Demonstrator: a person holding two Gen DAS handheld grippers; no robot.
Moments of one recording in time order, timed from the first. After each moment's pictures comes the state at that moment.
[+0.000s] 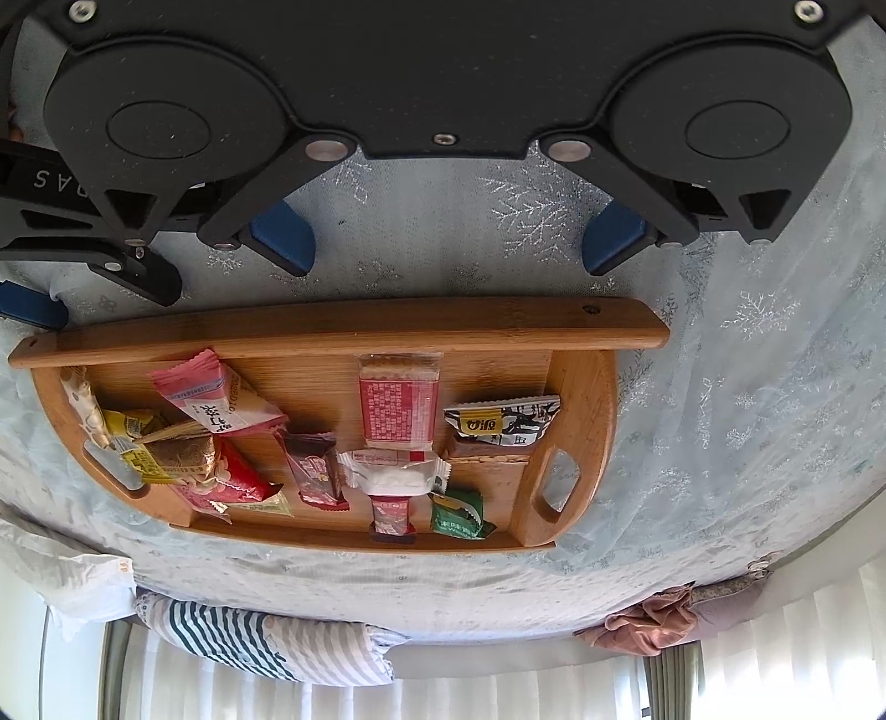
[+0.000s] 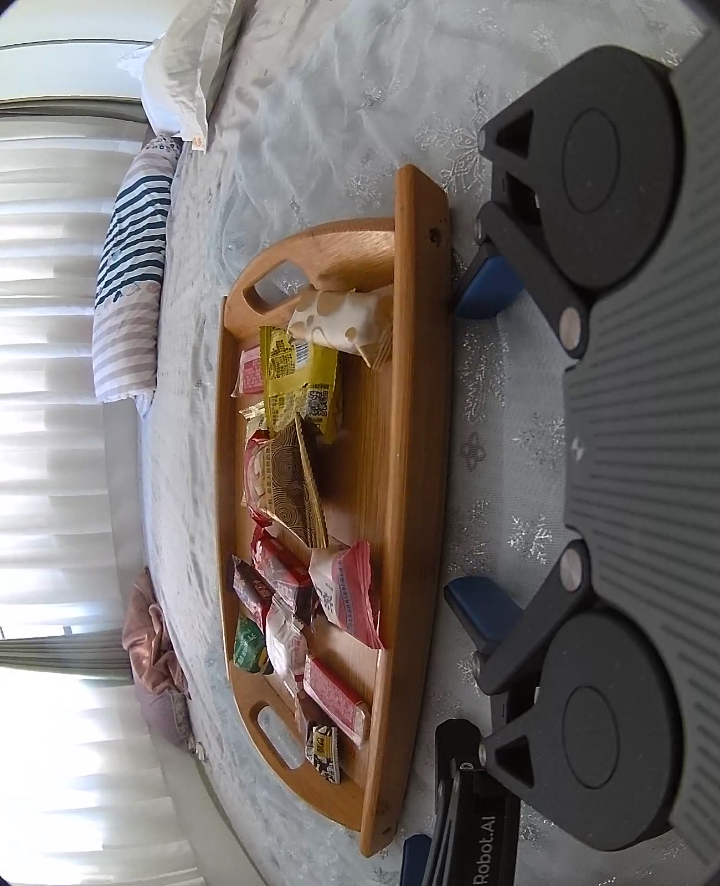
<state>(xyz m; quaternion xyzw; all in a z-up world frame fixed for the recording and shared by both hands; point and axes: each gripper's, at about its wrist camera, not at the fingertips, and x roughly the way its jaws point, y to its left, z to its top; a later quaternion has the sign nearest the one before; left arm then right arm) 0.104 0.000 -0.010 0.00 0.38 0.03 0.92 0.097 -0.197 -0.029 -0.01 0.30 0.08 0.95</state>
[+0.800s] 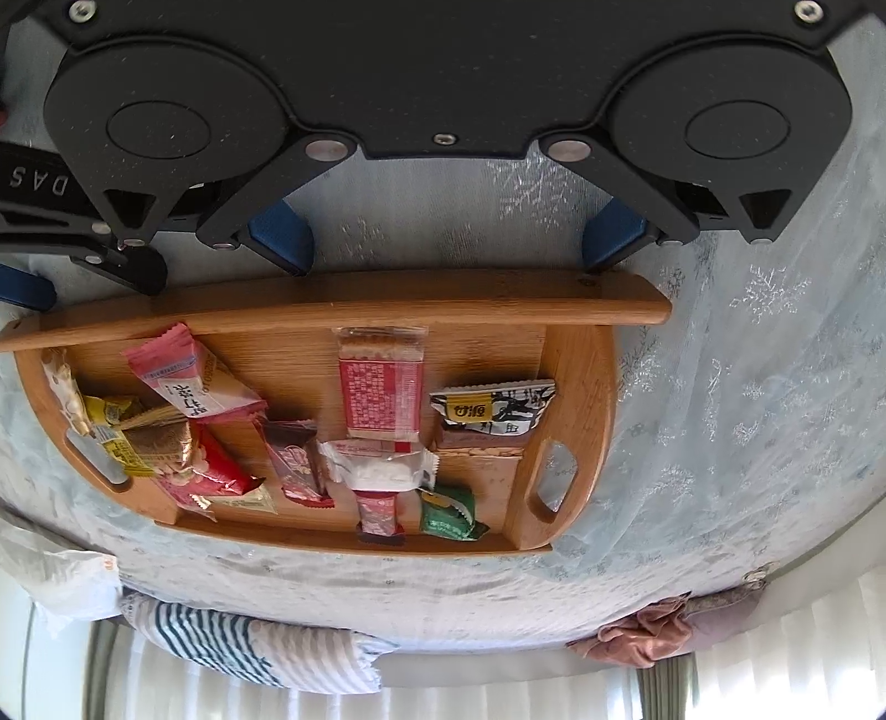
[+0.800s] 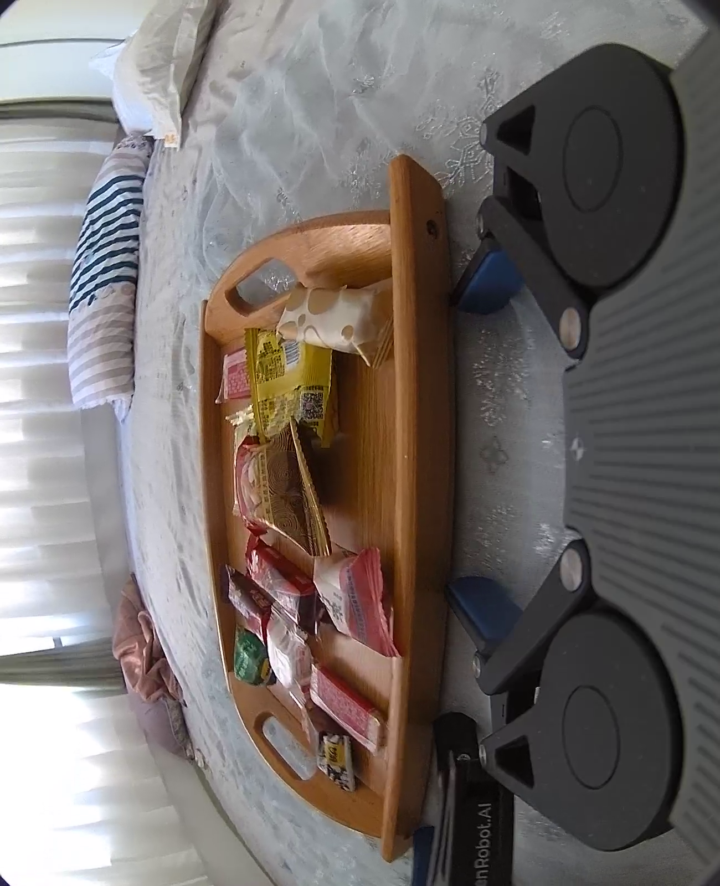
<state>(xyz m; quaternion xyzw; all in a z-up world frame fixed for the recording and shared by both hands) 0.131 0.003 -0.009 0.00 0.39 0.04 0.92 0.119 -0.202 -0.025 0.02 0.34 0.08 0.94</state>
